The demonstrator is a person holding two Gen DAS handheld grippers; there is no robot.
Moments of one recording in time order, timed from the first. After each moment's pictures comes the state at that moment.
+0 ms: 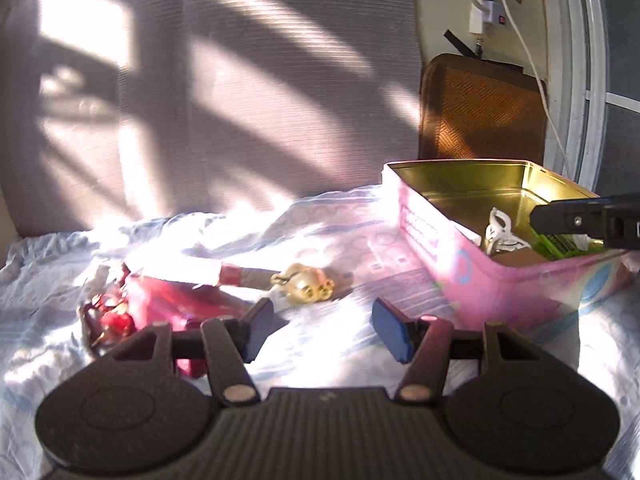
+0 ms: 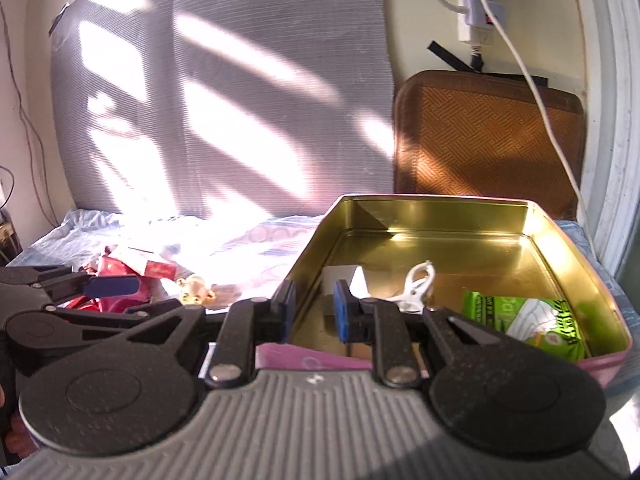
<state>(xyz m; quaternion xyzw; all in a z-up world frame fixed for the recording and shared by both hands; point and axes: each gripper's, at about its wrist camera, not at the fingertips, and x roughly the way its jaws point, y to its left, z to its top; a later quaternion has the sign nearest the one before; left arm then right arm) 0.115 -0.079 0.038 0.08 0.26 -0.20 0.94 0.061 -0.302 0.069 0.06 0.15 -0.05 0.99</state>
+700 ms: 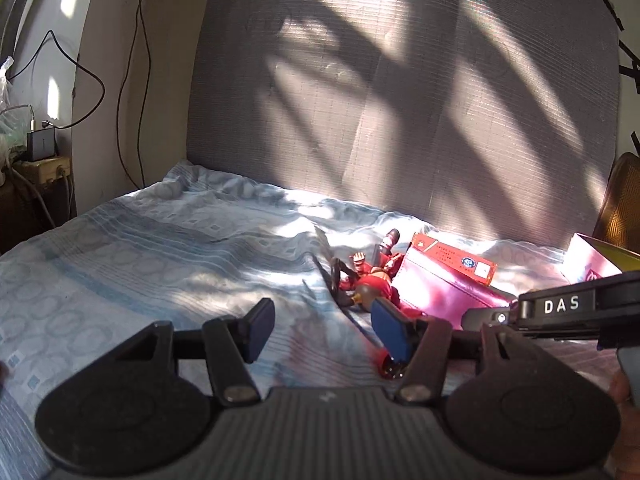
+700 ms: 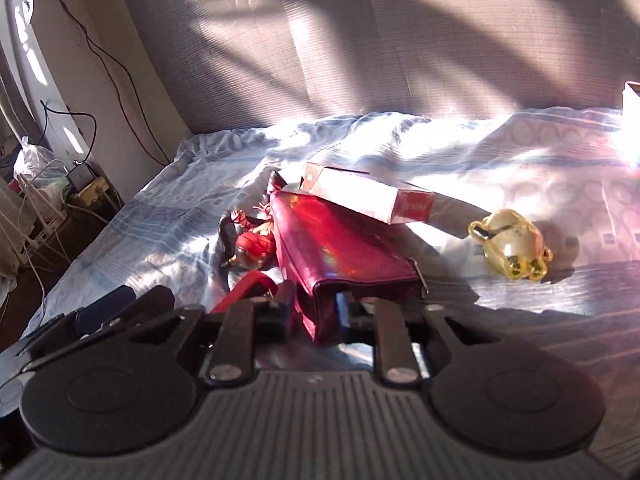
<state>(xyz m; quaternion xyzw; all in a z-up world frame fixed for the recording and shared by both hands) 0.127 0.080 0.013 -0.07 0.22 -0.02 0.97 0.224 -0.158 0.031 0.16 0.27 0.12 0.94</state>
